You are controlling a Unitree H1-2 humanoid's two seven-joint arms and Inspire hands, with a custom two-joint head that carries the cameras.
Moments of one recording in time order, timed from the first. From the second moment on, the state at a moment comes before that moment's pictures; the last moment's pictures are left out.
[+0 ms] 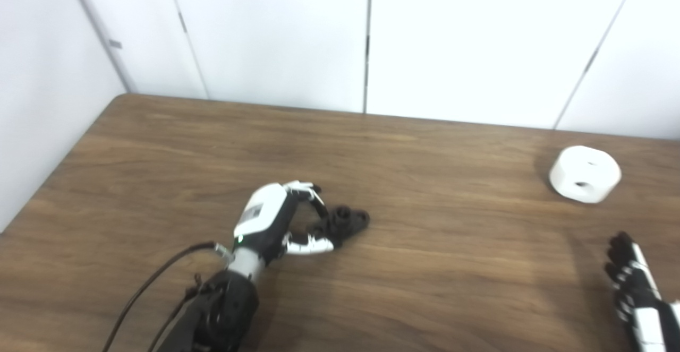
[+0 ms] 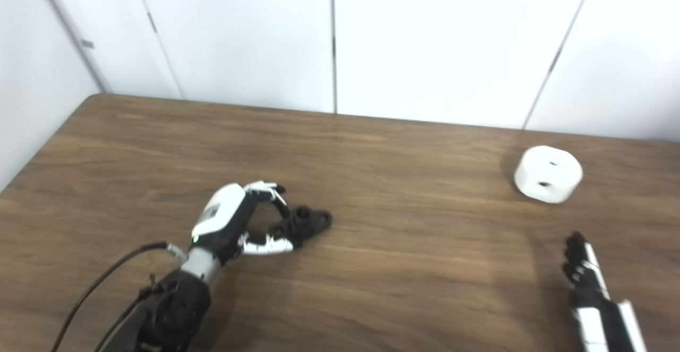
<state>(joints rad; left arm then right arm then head) -0.04 0.30 -0.31 -0.20 0.63 0.23 -0.04 0.27 -0.22 -0.15 -0.18 0.09 -0.20 0.16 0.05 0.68</state>
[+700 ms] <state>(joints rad) 0.05 0.30 -0.40 -0.25 0.66 0.08 -0.11 0.30 -0.16 -0.10 -0.25 0.04 -0.10 0.11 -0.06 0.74</state>
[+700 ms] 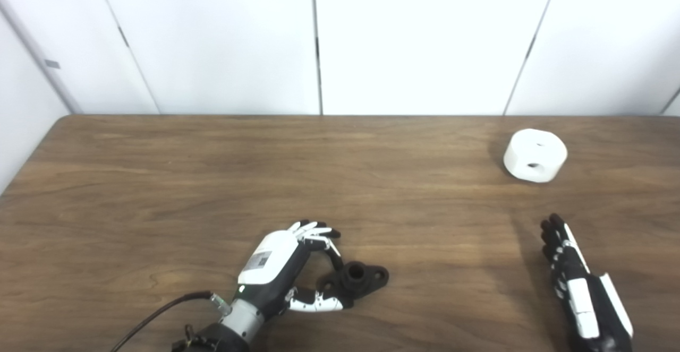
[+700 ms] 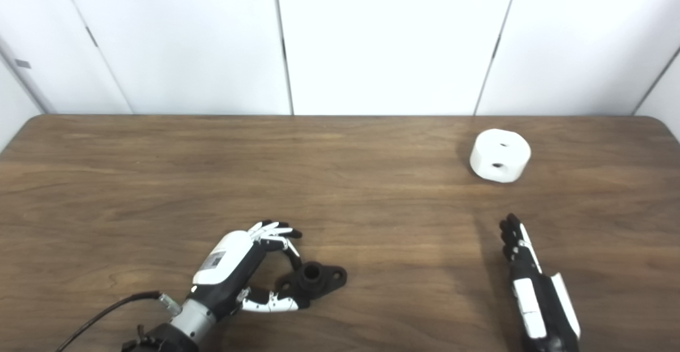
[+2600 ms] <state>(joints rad) 0.06 0.34 -0.38 -0.16 0.59 -0.09 -0.06 -0.31 -0.48 -0.07 -0.04 -0.50 0.43 0.09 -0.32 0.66</state>
